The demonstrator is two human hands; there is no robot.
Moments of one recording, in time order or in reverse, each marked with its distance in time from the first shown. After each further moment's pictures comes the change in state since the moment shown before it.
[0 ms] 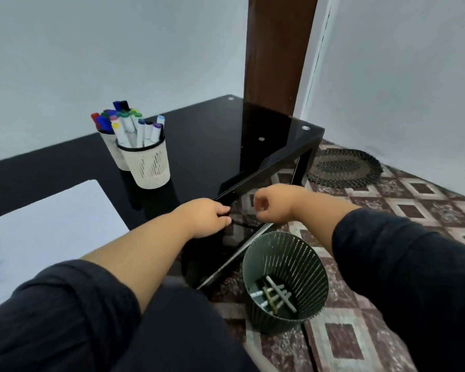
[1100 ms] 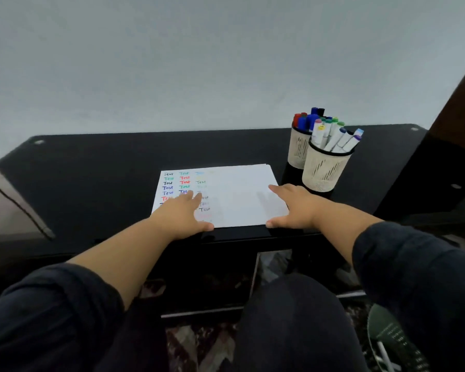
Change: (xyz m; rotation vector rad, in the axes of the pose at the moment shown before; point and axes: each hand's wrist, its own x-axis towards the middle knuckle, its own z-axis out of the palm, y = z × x) left_hand -0.233 -0.204 0.020 -0.095 0.220 -0.779; right_hand 0.071 -0.240 0.013 -0.090 -0.020 -0.520
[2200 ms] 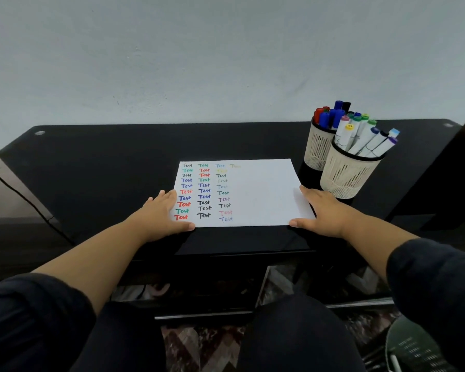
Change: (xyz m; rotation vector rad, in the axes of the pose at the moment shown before) left_hand 0.034 -0.060 0.006 -0.180 -0.075 -0.072; right_hand 0.038 0.044 0.018 0.063 0.016 0.063
